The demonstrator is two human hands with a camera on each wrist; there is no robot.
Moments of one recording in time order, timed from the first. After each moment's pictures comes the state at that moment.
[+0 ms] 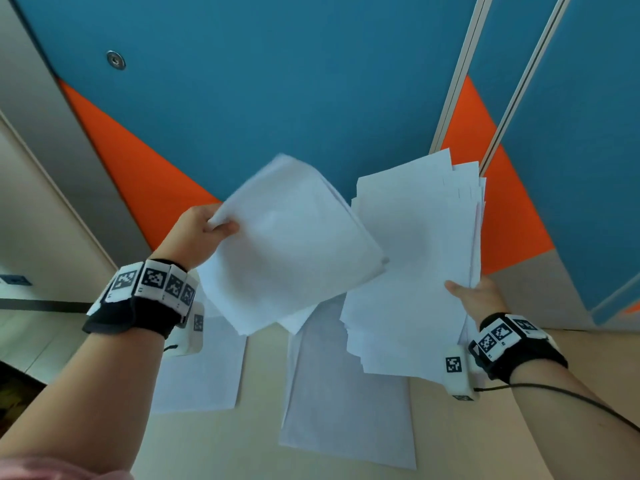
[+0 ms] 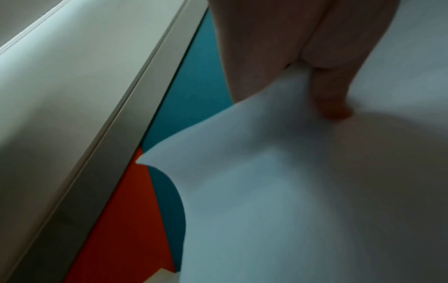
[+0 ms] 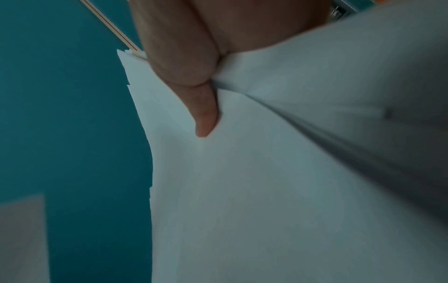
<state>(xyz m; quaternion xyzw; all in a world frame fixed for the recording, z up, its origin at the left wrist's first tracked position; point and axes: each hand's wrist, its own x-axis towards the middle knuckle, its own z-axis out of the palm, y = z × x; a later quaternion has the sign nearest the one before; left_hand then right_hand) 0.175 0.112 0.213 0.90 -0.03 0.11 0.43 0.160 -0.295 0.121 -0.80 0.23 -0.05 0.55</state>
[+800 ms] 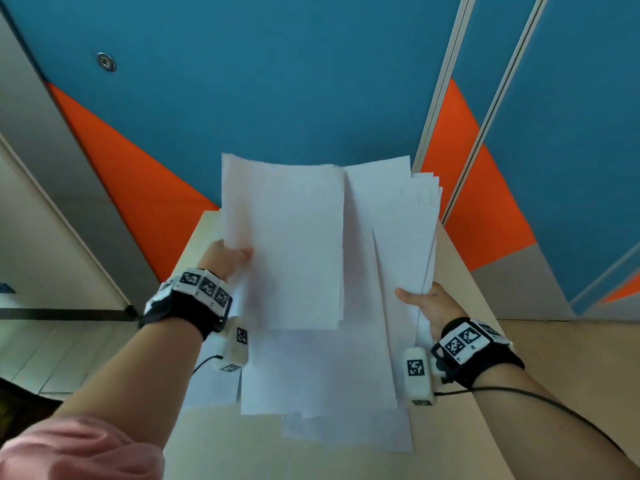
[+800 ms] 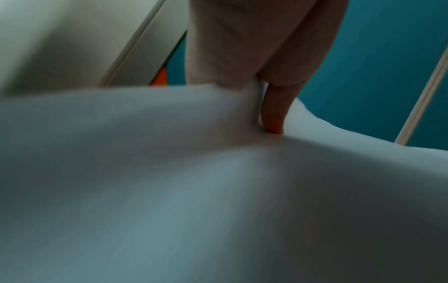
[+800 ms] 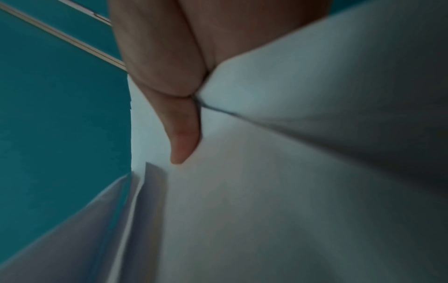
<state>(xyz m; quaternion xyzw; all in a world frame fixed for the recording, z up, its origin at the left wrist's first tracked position) 0.185 0.084 0.174 0.86 0.20 -0.06 0.47 0.129 -0.235 0.124 -0.70 0.19 0.06 0.69</state>
